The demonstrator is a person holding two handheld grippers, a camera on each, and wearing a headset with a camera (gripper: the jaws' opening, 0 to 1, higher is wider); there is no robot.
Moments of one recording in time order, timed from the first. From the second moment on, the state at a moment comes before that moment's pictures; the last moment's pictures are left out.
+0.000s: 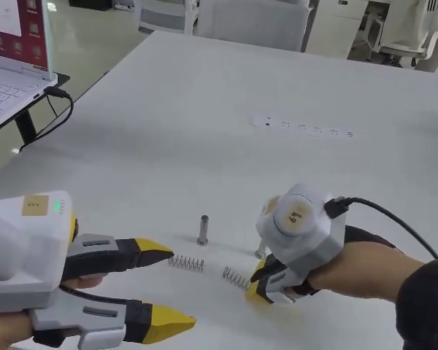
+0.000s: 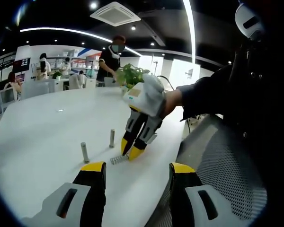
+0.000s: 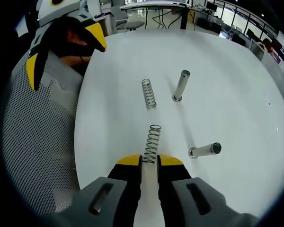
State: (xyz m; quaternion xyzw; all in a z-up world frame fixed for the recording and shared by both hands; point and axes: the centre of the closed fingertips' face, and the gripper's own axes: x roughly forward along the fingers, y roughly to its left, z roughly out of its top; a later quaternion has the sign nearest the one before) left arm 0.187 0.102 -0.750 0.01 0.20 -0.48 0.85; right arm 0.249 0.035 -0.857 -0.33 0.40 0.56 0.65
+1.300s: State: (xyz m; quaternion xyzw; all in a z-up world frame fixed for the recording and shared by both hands) left arm 0.189 0.085 -0.751 0.04 0.20 -0.51 0.84; right arm 0.187 0.055 -0.759 -0.35 0.32 0.67 0.57
